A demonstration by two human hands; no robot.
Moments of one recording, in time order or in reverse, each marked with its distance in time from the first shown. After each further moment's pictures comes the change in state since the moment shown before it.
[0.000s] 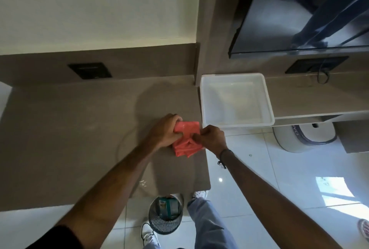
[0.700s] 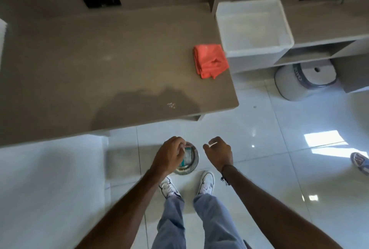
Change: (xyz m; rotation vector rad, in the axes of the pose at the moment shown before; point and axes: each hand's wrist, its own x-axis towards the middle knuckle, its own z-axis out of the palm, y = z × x) left_hand -0.276 -0.131 0.171 -0.146 -0.023 -0.025; right_hand -0.217 0.150 0.206 0.056 0.110 0.213
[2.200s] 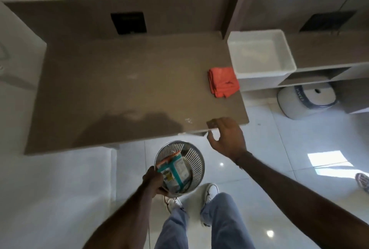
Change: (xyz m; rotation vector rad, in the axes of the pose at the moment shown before) left_hand -0.053 -0.065 -0.055 -0.590 -0.120 -0.911; right_hand 0.001 -0.104 -0.043 -0.458 0.379 -0.898
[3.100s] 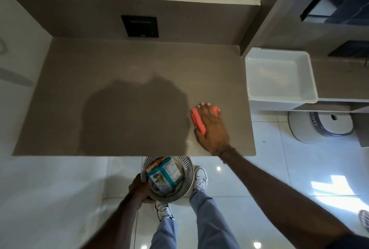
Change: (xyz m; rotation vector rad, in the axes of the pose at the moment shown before) left_hand 0.024 0.029 -0.010 -0.224 0.104 -0.032; right_hand 0.119 0.005 0.052 -0.015 -0.347 -0.166
